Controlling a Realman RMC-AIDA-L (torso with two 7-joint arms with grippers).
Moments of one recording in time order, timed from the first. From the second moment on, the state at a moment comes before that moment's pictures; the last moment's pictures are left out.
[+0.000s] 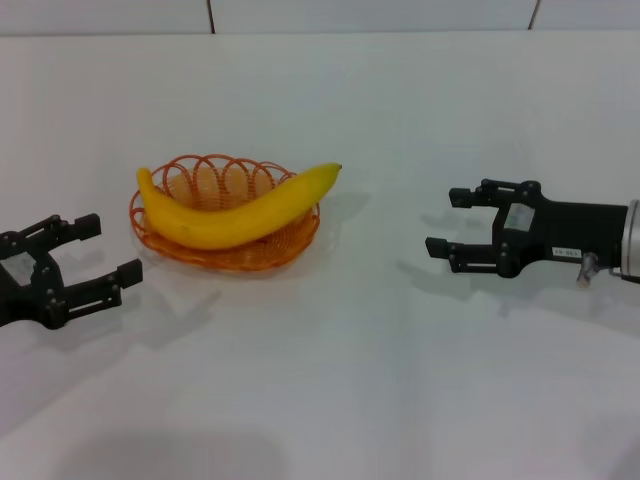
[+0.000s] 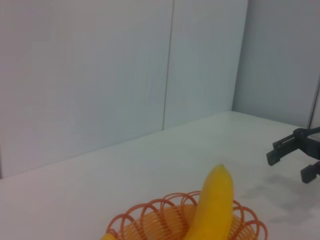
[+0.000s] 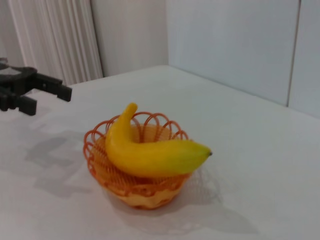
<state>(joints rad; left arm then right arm) -0.23 -2.03 0.91 0.75 1.67 1.46 -1.20 0.37 2.03 -0.98 -0.64 -1.79 -1.31 1.20</state>
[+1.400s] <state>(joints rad) -0.24 -2.03 0.91 0.75 1.67 1.46 -1.18 0.38 2.03 -0.85 -0.51 -1.78 -1.37 1.00</state>
